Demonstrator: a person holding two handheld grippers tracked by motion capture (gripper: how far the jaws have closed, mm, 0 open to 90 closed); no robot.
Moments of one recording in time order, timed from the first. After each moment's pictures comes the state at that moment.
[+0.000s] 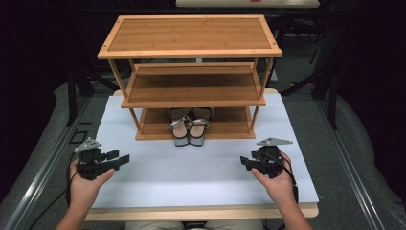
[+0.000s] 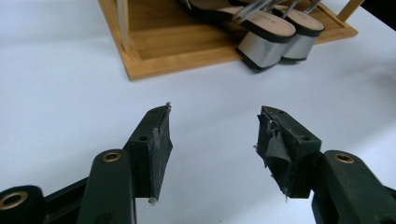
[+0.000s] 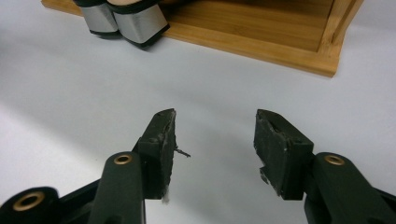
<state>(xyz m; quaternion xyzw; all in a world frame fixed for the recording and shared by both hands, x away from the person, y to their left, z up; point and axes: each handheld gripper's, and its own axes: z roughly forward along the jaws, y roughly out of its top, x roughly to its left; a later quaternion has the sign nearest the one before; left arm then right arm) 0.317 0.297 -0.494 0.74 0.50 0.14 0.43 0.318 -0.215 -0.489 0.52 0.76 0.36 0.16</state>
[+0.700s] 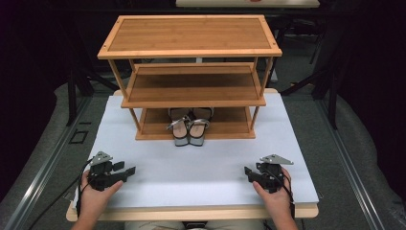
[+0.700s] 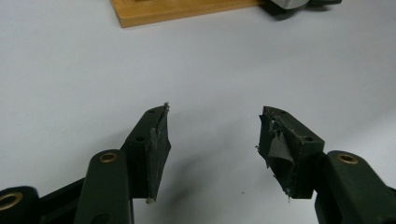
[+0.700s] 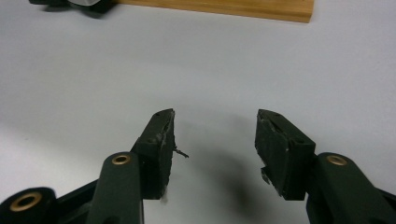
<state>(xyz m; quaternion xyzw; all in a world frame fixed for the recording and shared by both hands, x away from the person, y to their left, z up) 0.313 0.289 -0.546 0.76 0.49 0.15 0.40 0.299 -0.227 -0.548 0.55 0.72 0.37 0.20</state>
